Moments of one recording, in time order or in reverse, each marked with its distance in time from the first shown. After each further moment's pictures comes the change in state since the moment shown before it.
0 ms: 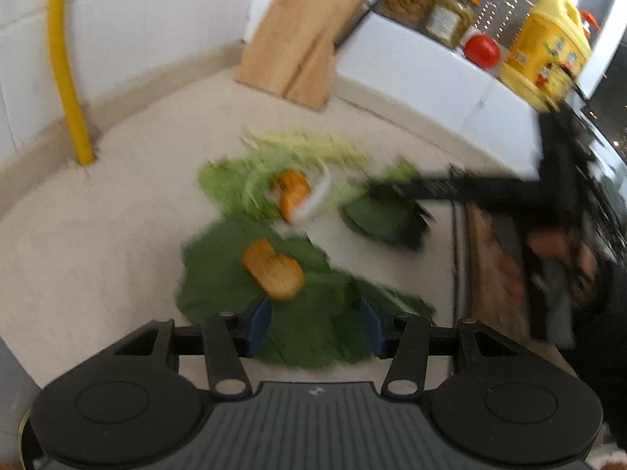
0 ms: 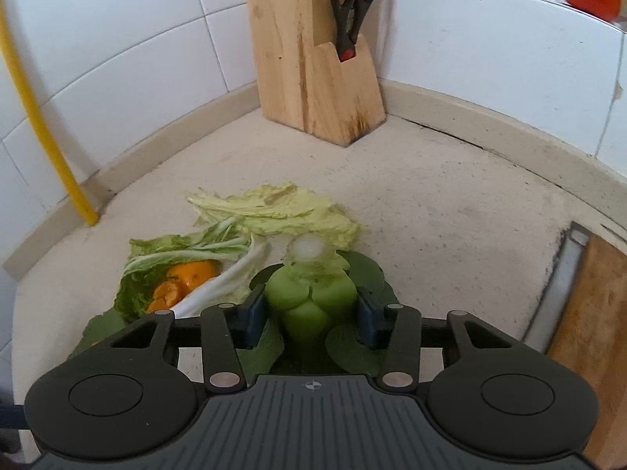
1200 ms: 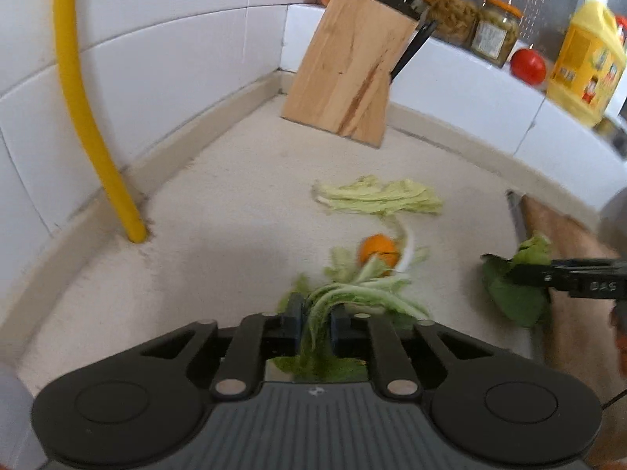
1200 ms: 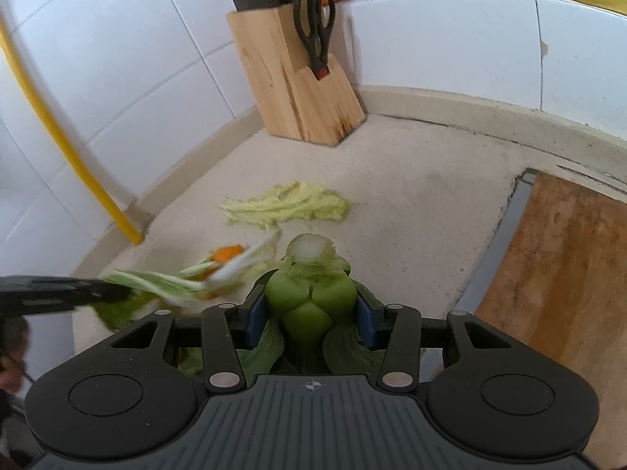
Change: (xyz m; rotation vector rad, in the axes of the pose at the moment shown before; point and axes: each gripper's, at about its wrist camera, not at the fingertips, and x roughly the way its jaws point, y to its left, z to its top) left arm 0.018 0.057 0.054 0.095 0.001 0.111; right arm -0.065 -0.024 -0.027 0.140 -0.025 0.075
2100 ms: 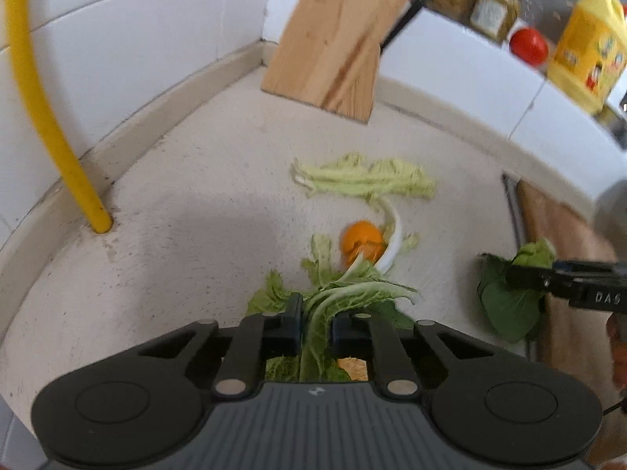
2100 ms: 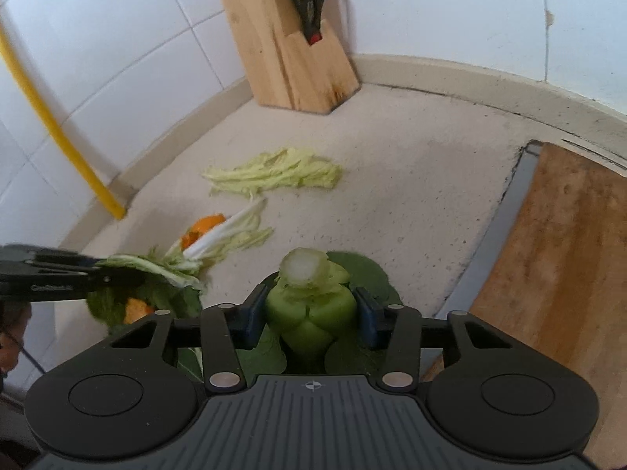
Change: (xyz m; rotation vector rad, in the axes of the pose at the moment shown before) left arm 0.018 -0.006 0.009 -0.032 0.073 -0.070; right arm 0.017 -0.003 -0.009 0.004 0.049 -0.008
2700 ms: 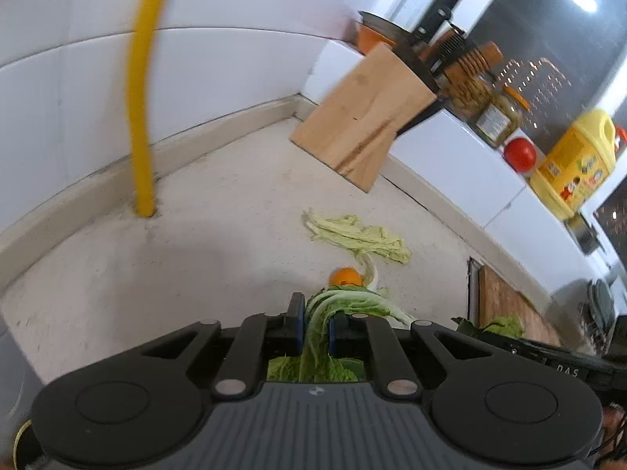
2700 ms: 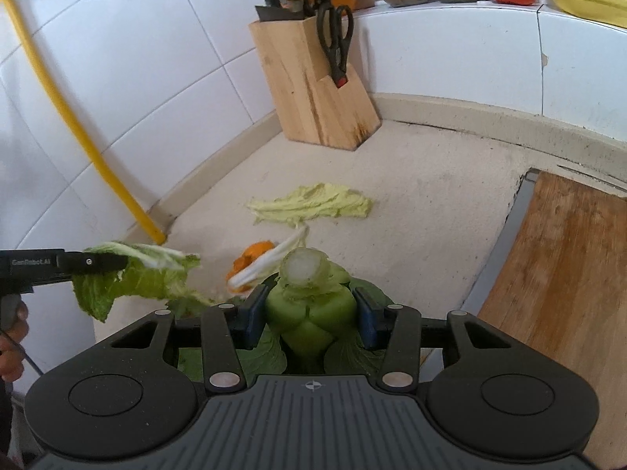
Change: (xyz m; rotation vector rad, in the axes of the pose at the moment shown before) left arm -0.065 0.034 -0.019 -0.255 -0.163 -0.091; right arm -0.047 0.030 -0.002 0.010 -0.073 0.034
